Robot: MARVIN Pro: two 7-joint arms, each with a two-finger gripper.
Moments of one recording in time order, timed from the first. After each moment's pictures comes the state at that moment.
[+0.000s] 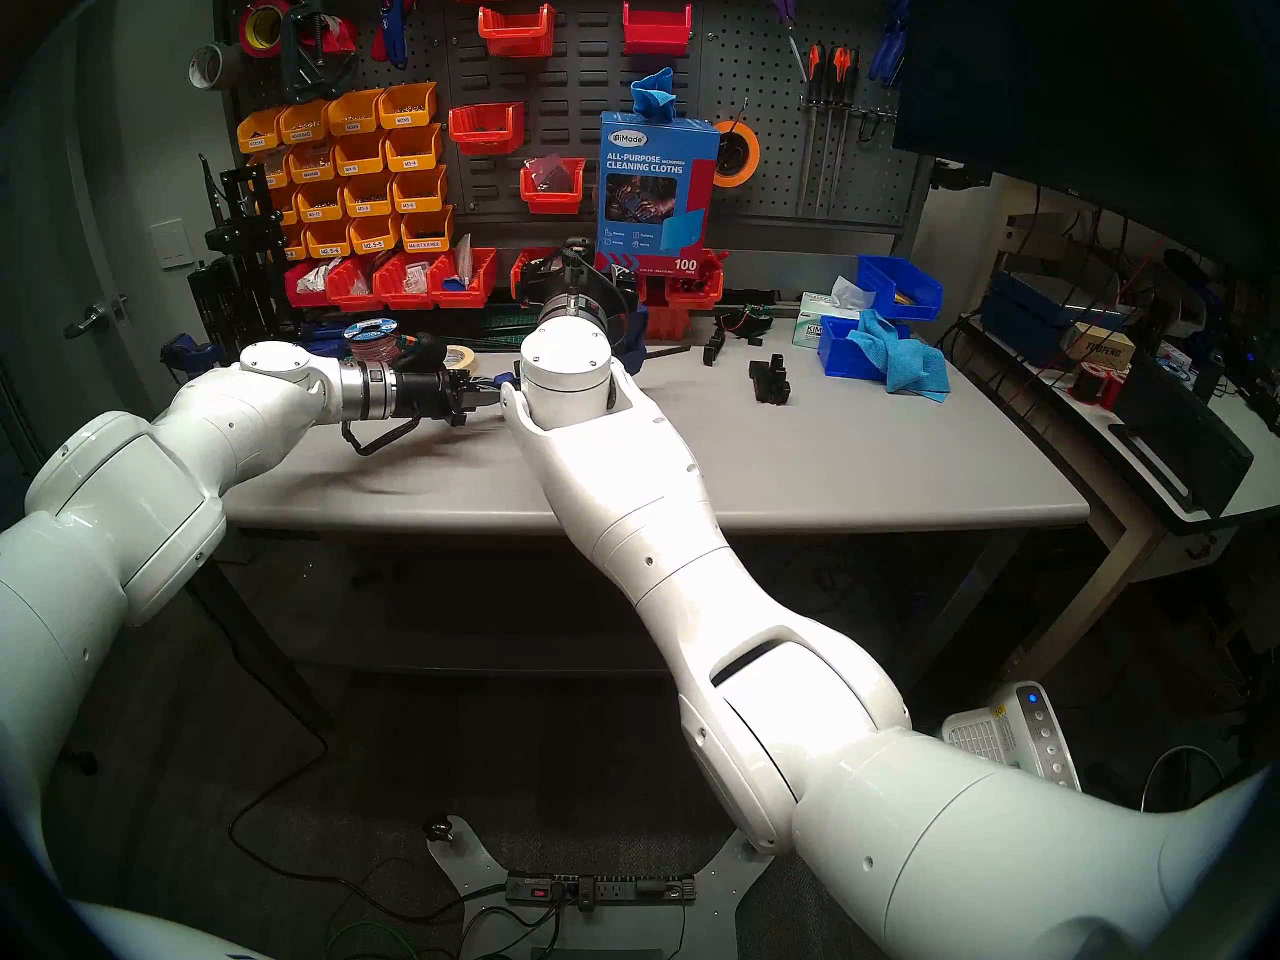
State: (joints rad) left arm 0.32 -1.20 -0.58 -0.17 -0.73 -0.22 -1.15; right arm -0.81 -1.77 1.06 -1.15 0.25 0.18 -0.54
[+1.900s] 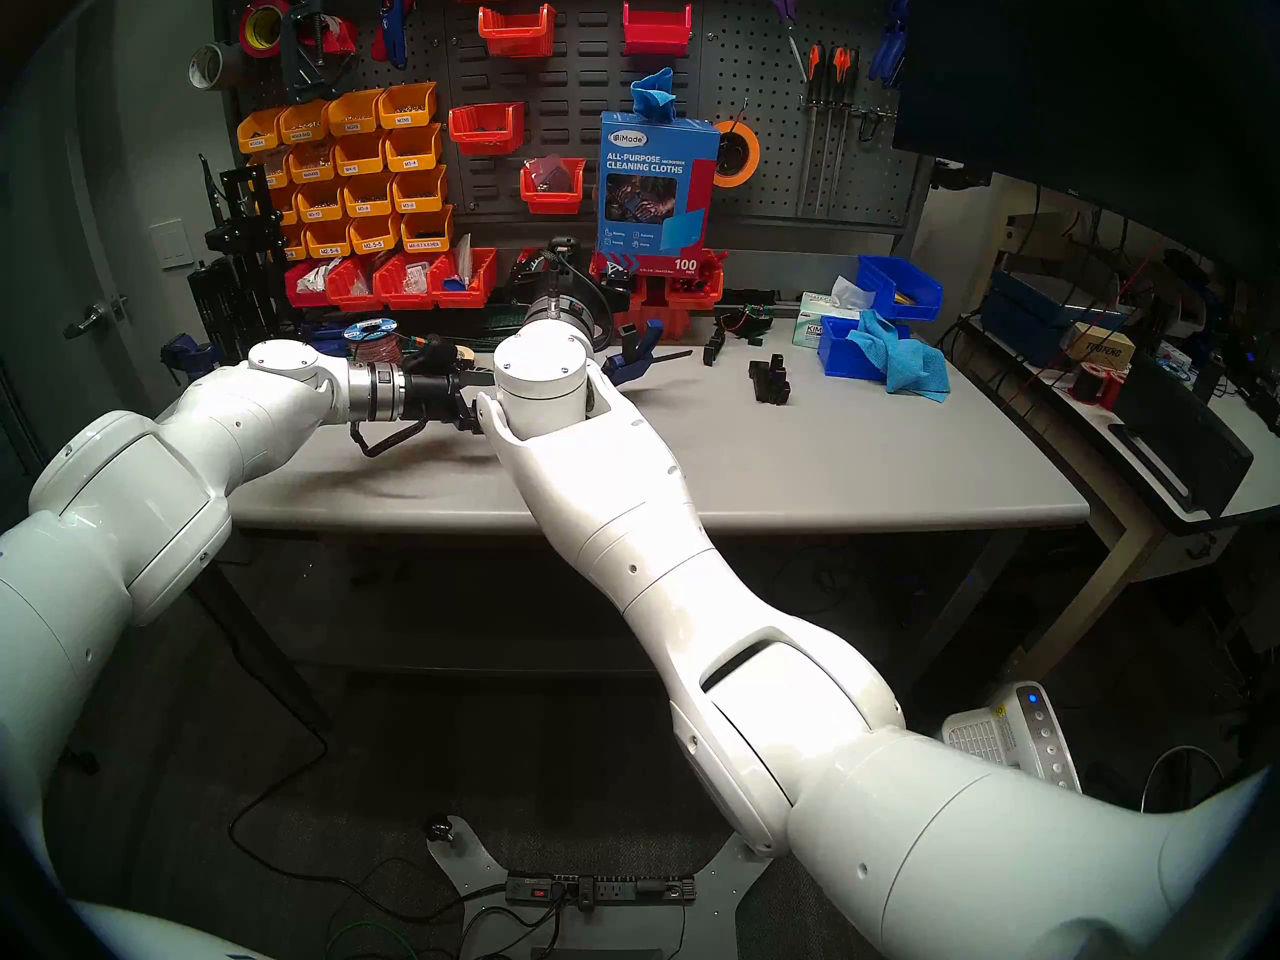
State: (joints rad) left arm 0.32 -1.21 -0.58 -0.18 -0.72 -0.21 -1.21; right arm -0.80 -1.78 1.00 -1.15 0.23 0.17 -0.63
